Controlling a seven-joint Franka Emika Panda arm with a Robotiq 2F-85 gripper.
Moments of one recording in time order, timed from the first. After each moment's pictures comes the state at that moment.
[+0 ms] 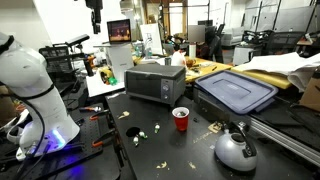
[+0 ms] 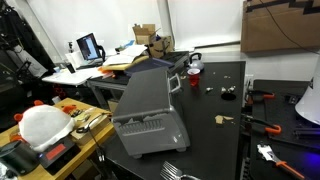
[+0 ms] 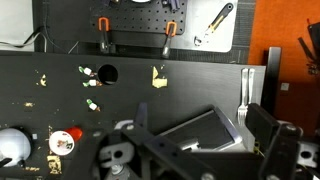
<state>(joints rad) 0.12 -0.64 0.25 -2.25 0.12 1.45 0.24</state>
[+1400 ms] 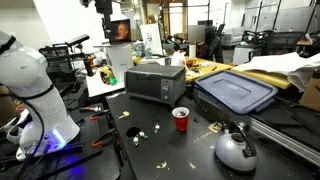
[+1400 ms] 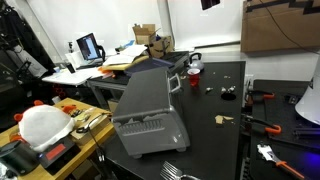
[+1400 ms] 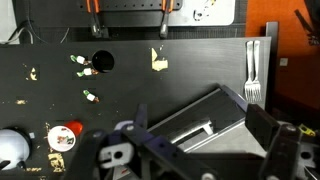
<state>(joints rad) 0.07 -0.60 0.20 -2.32 0.12 1.61 0.24</state>
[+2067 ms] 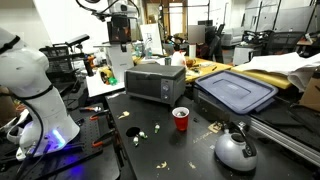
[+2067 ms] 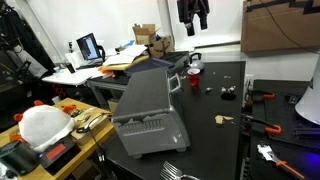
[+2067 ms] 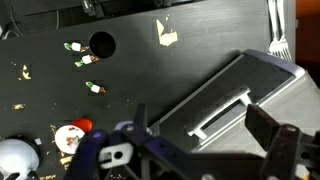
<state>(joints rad) 0.00 -0.51 0.15 -2.43 0.09 1.88 0.27</state>
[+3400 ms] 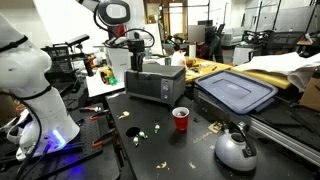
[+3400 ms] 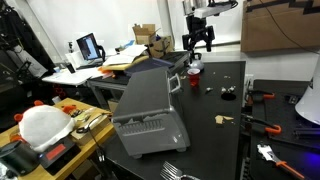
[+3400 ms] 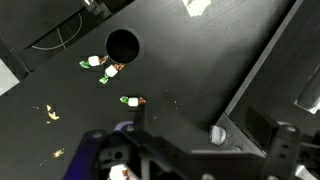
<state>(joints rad) -0.13 -0.32 0.03 -2.56 0.02 2.19 0.44</state>
